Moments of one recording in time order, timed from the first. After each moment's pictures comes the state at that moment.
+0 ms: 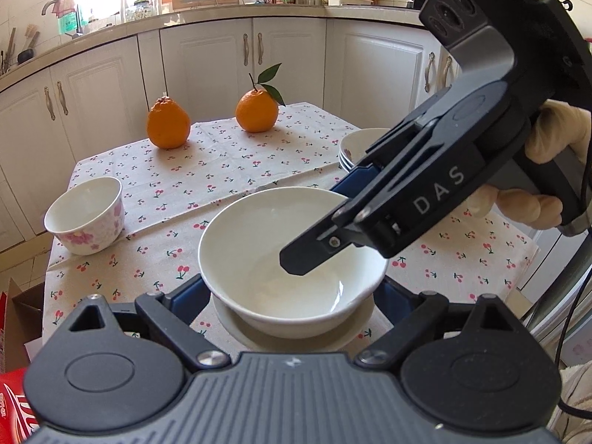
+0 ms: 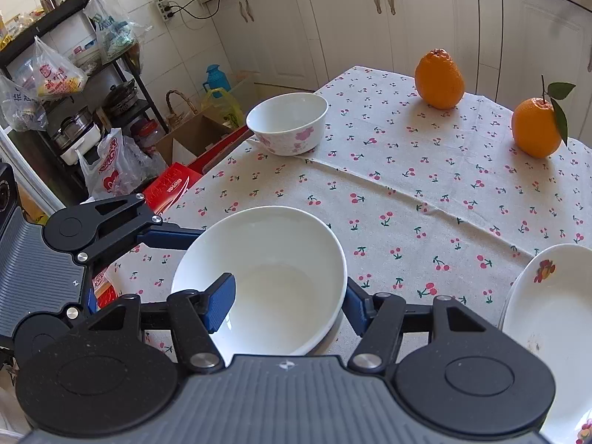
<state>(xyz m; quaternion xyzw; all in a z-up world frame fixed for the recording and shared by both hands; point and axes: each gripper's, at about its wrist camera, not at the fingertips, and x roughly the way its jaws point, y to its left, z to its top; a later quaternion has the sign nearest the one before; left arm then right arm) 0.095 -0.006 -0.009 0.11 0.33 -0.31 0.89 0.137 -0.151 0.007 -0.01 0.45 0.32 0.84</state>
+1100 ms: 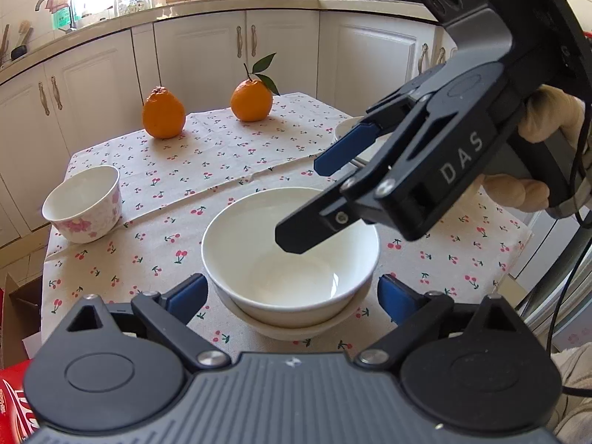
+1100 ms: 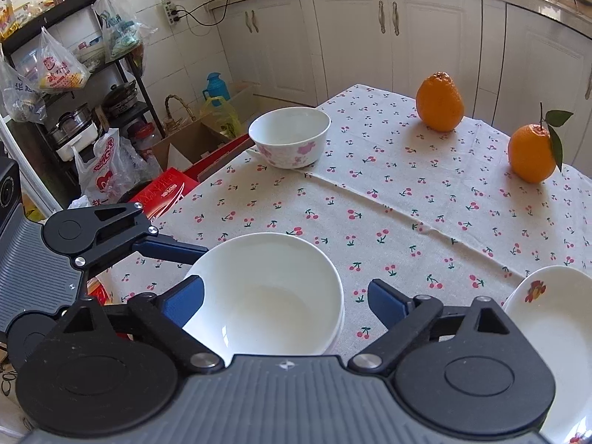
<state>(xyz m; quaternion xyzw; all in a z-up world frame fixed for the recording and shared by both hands) 0.086 0.002 -0.011 0.12 0.33 -0.32 0.88 0.130 -0.145 0.015 -0.04 0.41 0.31 0.85</state>
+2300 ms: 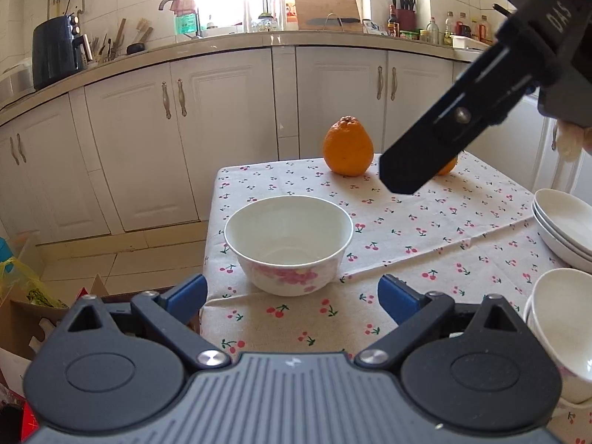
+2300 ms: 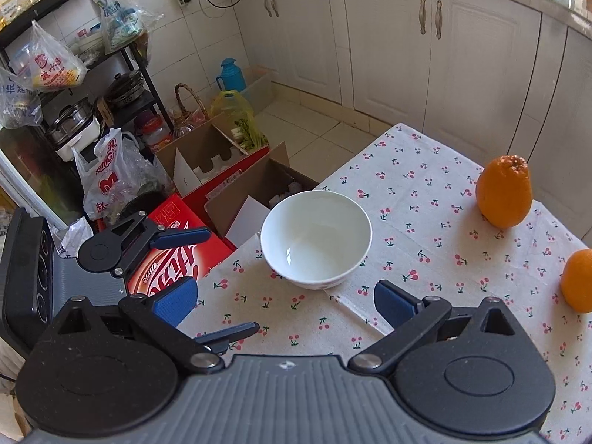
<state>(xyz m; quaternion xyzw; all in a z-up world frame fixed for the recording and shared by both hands) 0.214 0.114 -0.026 0.07 0.27 -0.16 0.95 0.287 -0.033 0.053 -0.06 0.47 0.35 0.81</state>
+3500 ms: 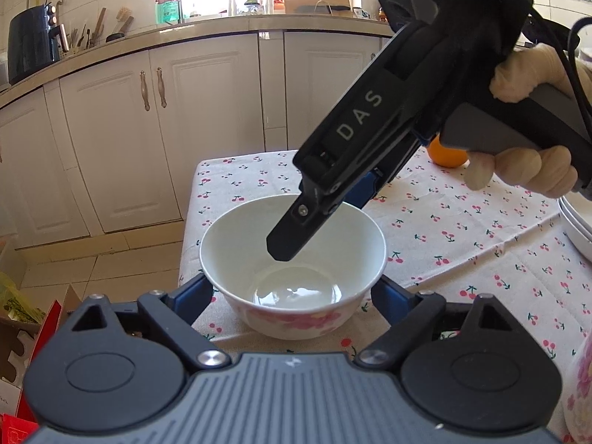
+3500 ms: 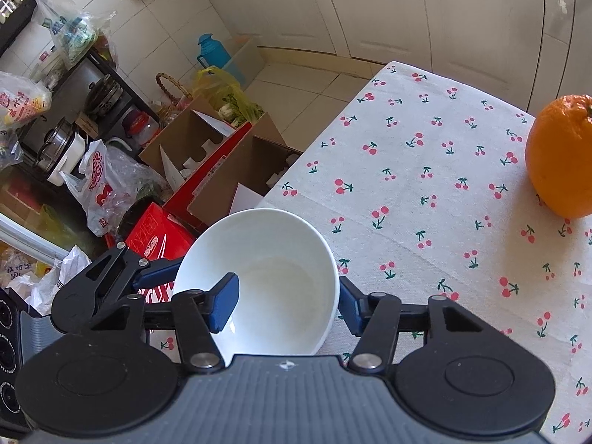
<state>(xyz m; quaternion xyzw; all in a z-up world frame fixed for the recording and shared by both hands) 0.273 0.102 -0.054 0.07 0.28 -0.18 0.94 0.392 -0.012 -0.031 0.00 0.54 0.34 0.77</state>
